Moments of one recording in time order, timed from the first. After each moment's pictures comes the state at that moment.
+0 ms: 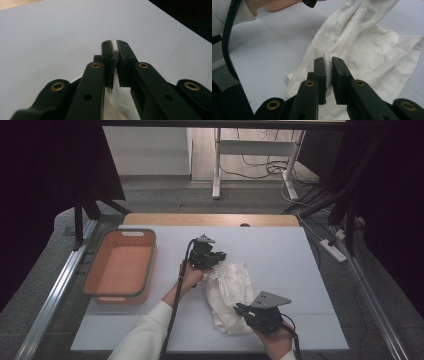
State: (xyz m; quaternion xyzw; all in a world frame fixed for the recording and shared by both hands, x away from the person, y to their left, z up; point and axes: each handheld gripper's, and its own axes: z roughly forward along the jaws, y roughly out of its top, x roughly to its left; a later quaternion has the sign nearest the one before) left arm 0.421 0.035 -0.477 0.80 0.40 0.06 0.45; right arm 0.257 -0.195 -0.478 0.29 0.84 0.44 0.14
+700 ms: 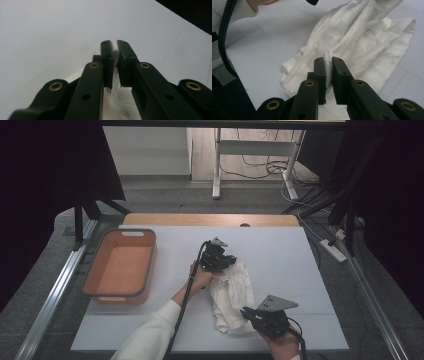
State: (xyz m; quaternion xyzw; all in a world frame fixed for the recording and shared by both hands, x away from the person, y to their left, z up) left arm 0.425 0.003 -0.484 0.81 0.37 0.05 0.44; right arm 0.251 -0.213 -0.485 0.31 0.84 0.42 0.13
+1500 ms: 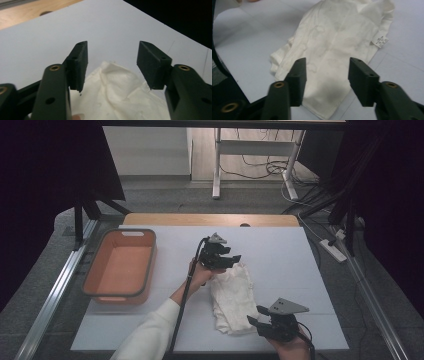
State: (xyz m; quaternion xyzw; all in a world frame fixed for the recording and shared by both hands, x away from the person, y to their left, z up) left arm 0.418 0.012 -0.462 0.80 0.36 0.09 0.47; right arm 0.244 -0.235 -0.485 0.35 0.83 0.42 0.15
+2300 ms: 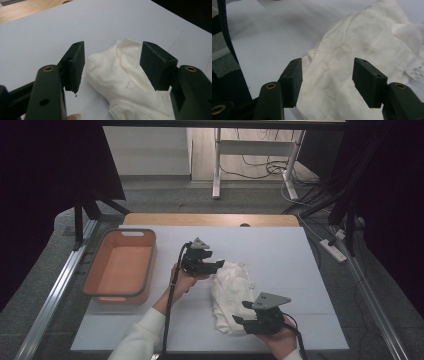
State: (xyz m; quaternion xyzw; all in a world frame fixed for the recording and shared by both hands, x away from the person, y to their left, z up) left arm 0.385 0.054 -0.460 0.80 0.39 0.11 0.45; right arm 0.261 -0.200 -0.484 0.25 0.86 0.42 0.12
